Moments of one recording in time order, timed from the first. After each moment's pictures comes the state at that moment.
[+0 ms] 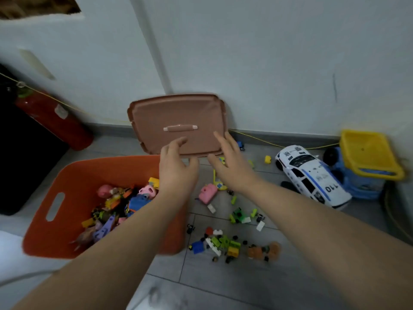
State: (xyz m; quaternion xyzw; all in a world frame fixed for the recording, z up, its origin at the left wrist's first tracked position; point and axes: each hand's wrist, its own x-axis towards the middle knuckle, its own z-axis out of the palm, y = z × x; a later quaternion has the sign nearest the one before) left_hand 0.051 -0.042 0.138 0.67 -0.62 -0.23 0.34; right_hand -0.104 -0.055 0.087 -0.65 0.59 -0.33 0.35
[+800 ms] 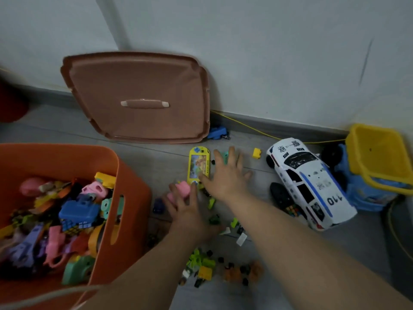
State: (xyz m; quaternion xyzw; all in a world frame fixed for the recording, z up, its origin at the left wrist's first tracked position) left_hand -0.019 -0.039 -0.054 0.70 -0.61 -0.34 -0.15; right_hand -0.141 -0.106 -0.055 -0.61 0.75 -0.03 0.25
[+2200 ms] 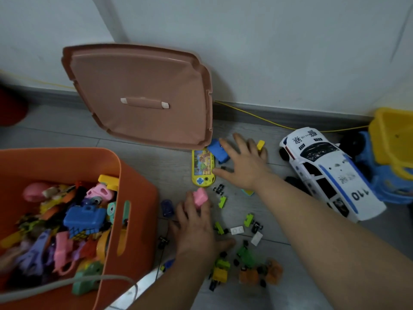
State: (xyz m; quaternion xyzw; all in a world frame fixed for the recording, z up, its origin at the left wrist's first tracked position) left_hand -0.007 -0.010 -0.075 0.67 -0.69 -0.24 -0.14; right_hand -0.187 -0.135 -0.093 -0.72 0.67 0.01 0.20
